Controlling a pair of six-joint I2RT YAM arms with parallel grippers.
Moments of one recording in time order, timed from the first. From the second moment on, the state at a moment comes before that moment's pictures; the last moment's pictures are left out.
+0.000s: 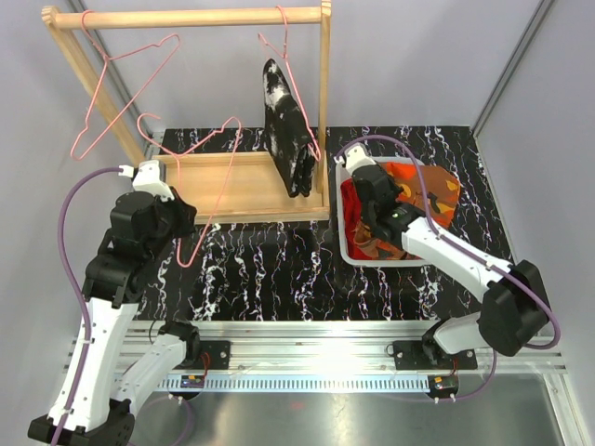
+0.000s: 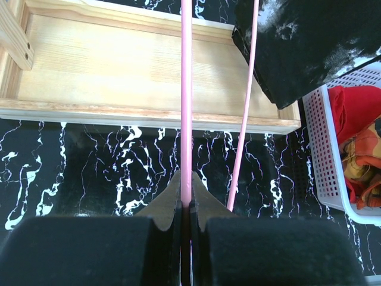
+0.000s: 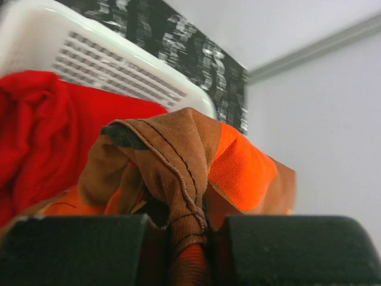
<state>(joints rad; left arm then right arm) -0.23 0.75 1.12 -0.77 -0.08 -0.34 0.64 1.40 1.05 -0.10 0.83 -0.47</state>
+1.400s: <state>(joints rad) -0.23 0.73 1.14 -0.80 -0.07 -0.31 0.28 1.29 1.24 -0.41 -0.07 0.03</state>
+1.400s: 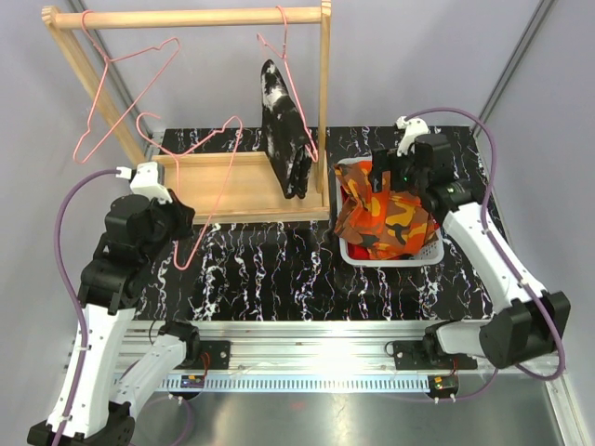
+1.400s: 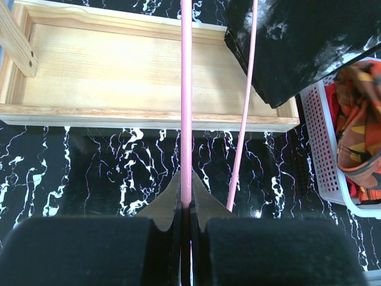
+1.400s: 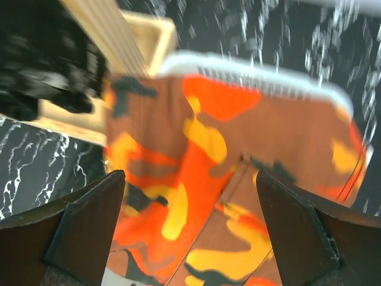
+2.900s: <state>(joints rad) -0.23 0.89 1.39 -0.90 -0.16 -0.25 0.38 1.65 1.17 -0.85 0.07 0.18</state>
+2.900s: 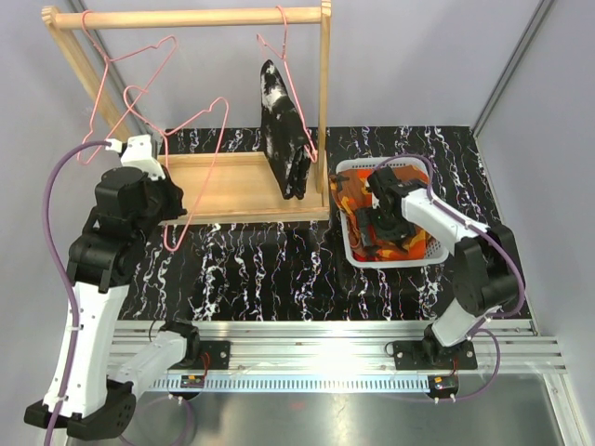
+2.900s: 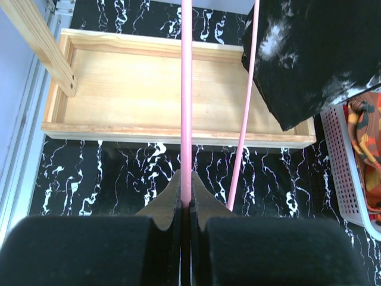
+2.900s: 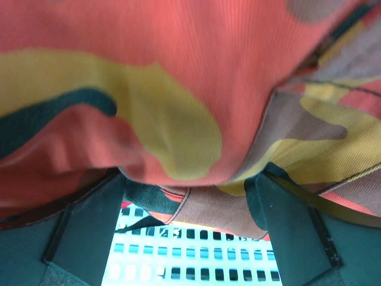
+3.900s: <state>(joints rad) -0.14 1.33 1.64 -0.43 -0.33 0.12 0.37 0.72 1.30 -0.73 -0.02 0.43</state>
